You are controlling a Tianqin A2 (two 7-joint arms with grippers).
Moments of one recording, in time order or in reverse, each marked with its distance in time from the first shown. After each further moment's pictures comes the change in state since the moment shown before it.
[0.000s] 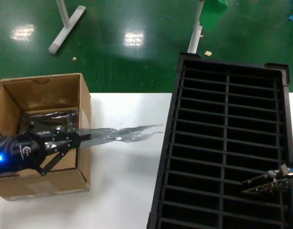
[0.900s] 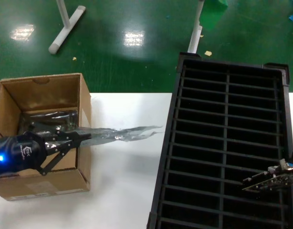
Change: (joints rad) left arm -0.001 0.016 -0.002 0.031 0.000 0.000 0.004; right arm 0.124 -0.031 -0.154 -0.006 -0.049 0.000 0.110
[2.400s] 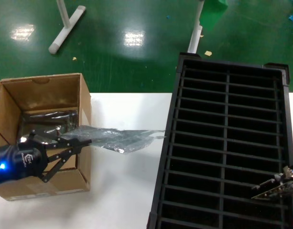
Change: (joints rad) left arm 0.052 0.011 -0.040 0.007 0.000 0.000 0.011; right arm 0.367 -0.007 -0.402 0.008 0.085 0.000 0.087
